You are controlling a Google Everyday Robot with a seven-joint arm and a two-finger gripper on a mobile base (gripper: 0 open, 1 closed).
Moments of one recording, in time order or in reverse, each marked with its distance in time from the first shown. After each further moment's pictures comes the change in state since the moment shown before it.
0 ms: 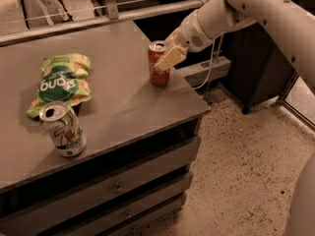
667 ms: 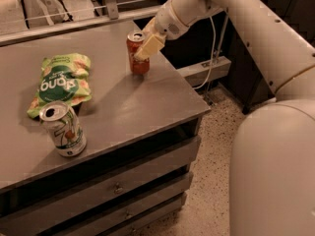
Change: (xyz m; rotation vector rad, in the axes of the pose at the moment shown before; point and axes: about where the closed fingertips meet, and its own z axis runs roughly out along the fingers) arm -0.056 -0.025 0.047 -0.079 -0.044 -0.114
